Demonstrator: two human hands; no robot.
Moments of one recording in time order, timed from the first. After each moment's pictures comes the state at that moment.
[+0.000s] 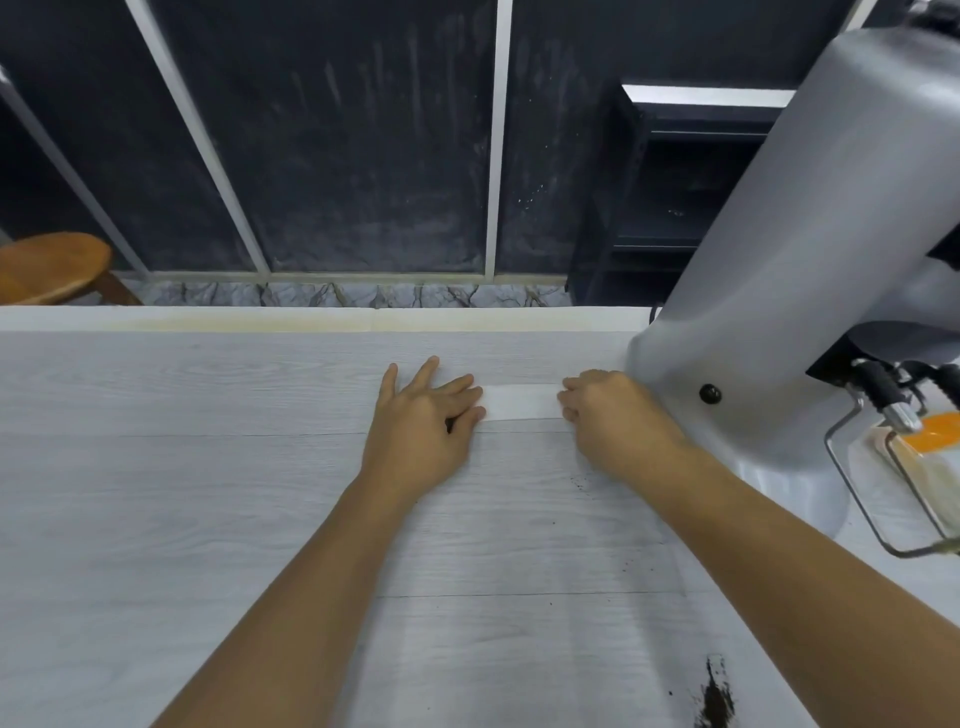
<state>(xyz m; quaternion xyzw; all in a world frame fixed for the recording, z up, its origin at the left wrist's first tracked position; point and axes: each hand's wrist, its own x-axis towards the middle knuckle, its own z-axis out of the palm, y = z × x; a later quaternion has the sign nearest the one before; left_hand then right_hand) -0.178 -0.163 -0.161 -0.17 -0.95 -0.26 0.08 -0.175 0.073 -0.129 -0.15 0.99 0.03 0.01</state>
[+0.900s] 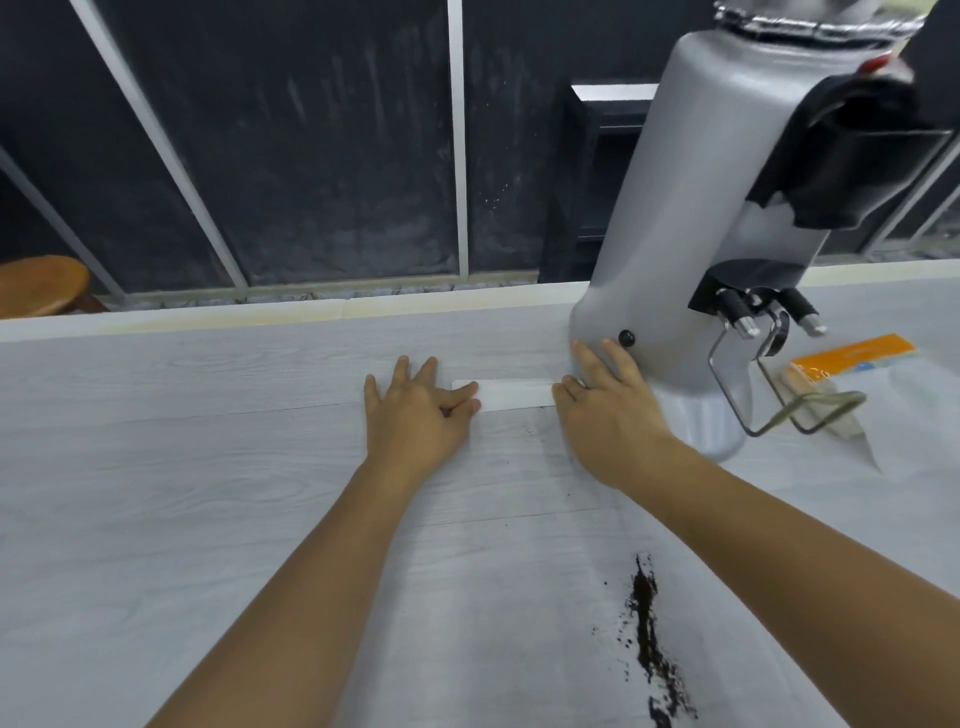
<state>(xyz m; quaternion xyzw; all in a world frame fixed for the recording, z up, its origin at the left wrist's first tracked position) -0.130 -0.129 -0.143 -0.10 -0.98 -0.17 -0.01 -0.079 0.089 -0.096 -0.11 0.97 0.23 0.02</state>
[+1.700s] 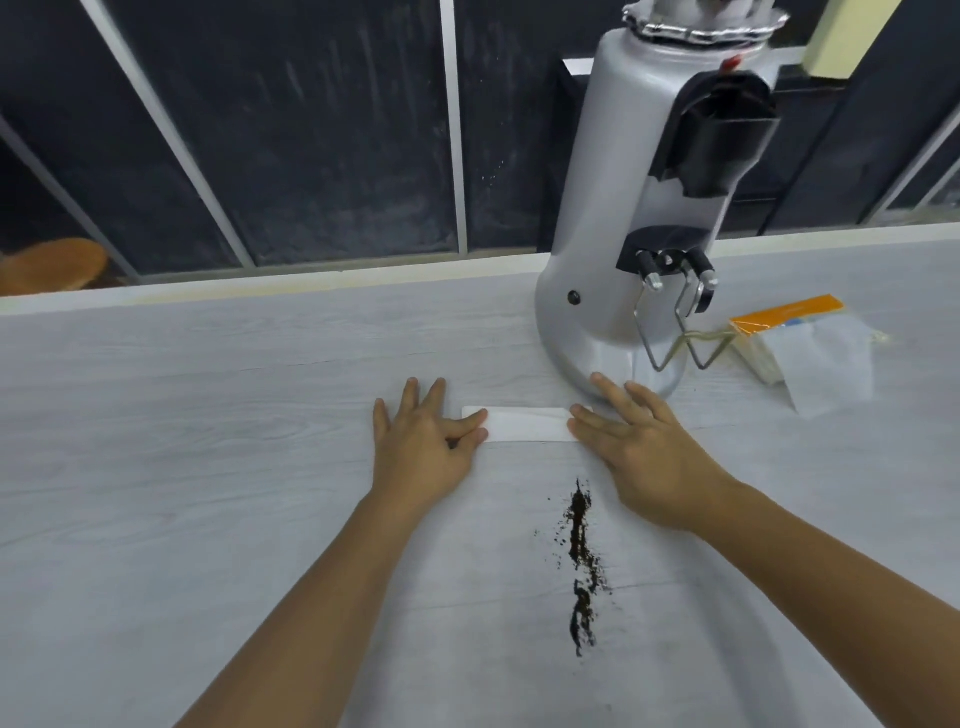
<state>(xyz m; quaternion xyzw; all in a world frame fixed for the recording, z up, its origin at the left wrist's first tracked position) -0.021 -0.105 -0.137 -0.12 -0.97 -0.19 -0.02 0.034 0.178 -0.123 -0.25 0.96 0.03 -0.07</state>
